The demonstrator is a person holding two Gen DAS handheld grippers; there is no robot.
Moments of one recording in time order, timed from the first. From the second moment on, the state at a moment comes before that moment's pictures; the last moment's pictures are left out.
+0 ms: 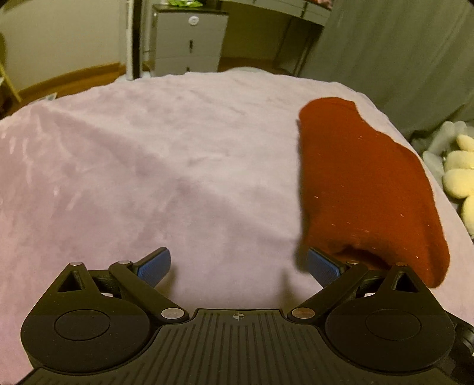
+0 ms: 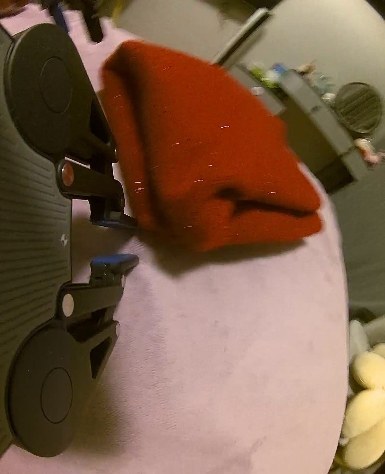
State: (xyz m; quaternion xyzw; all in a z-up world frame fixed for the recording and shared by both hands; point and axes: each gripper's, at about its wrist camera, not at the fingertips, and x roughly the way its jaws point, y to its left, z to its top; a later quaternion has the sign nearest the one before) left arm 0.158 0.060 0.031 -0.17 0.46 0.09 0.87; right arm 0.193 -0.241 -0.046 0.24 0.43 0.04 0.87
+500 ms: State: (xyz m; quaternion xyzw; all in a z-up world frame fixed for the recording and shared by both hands) left arm 0.129 0.018 0.047 -0.06 0.46 0.04 0.88; right arm 0.159 -0.207 -0.012 0.13 0.42 0.02 0.90
